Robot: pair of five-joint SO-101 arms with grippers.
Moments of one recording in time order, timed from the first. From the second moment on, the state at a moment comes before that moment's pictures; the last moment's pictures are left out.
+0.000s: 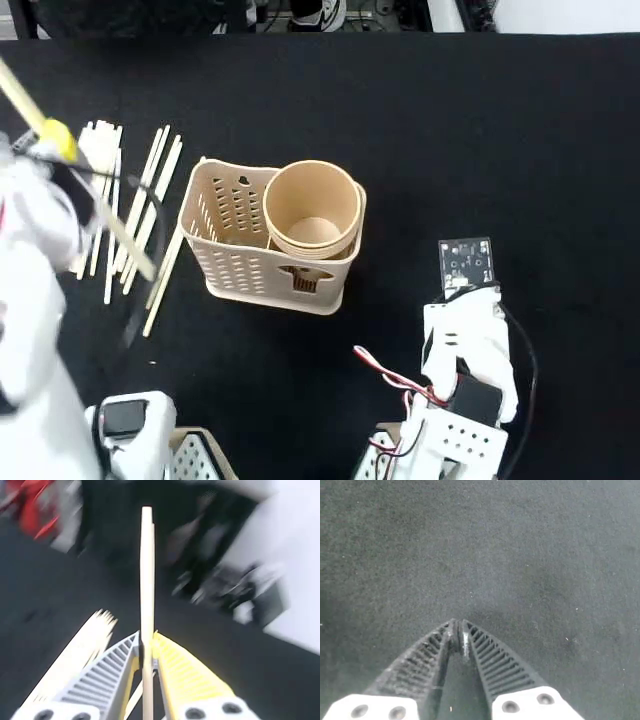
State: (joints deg) left arm -13.4 -45.4 -12.3 83.3 16.7; right arm 20.1 -103.1 96.7 60.0 24.7
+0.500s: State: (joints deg) left arm 6.4 -81.7 44.2 35.6 9.3; right arm 15.8 -103.1 96.7 60.0 17.7
